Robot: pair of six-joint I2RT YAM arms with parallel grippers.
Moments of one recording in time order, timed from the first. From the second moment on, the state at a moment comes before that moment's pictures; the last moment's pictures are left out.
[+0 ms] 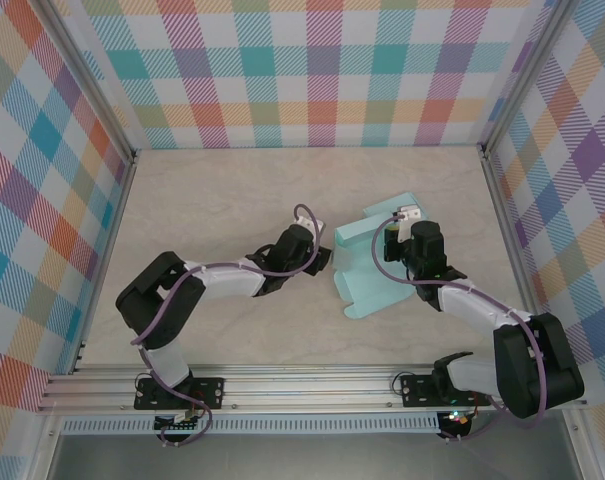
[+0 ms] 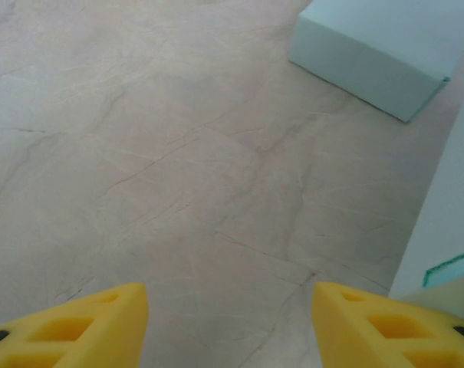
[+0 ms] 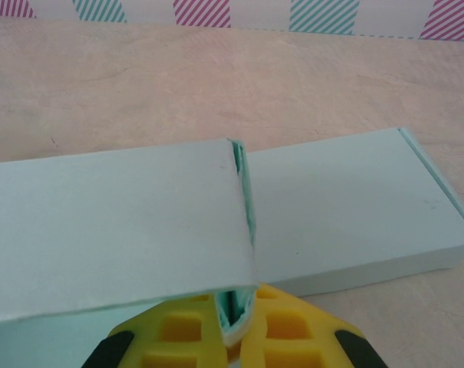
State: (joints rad) left arm -0.81 1.75 0.92 0.21 -0.20 -0.21; right arm 0.32 1.24 0.50 0.27 0.02 0.07
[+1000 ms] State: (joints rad) left arm -0.88 1.63 0.92 0.15 -0.26 -0.02; right arm 0.32 1.24 0.51 0.27 0.02 0.07
